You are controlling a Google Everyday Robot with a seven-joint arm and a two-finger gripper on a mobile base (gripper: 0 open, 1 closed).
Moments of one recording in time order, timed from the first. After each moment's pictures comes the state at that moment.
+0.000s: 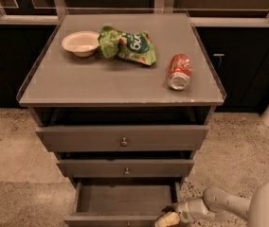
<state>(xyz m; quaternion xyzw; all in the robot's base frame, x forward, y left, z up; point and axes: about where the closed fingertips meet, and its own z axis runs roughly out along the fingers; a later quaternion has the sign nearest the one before) 0.428 -0.164 0.204 -0.25 0.87 0.39 0.15</state>
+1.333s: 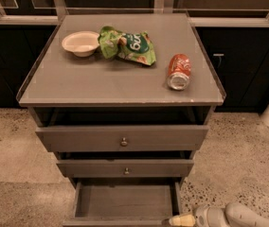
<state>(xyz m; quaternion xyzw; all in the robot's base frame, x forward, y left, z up) 0.427 -0.241 0.220 -0.15 0.90 0.33 0.24</state>
